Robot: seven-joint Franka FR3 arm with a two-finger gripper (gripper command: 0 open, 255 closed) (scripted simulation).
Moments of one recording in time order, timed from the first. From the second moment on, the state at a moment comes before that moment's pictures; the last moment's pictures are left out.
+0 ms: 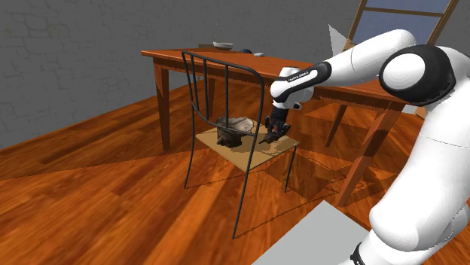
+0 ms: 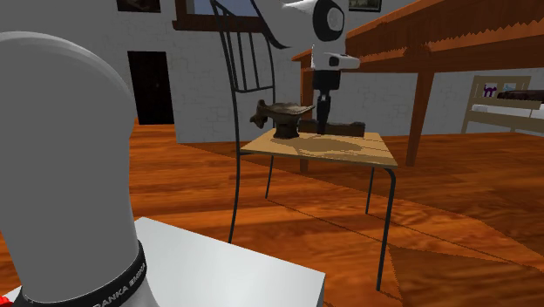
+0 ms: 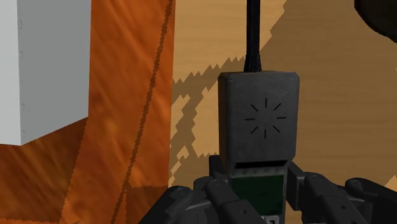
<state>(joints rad) -0.33 0.16 0.04 -1.99 0.02 2.15 1.13</state>
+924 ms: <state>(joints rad) -0.33 0.10 0.04 -1.88 0.02 1.97 1.13</state>
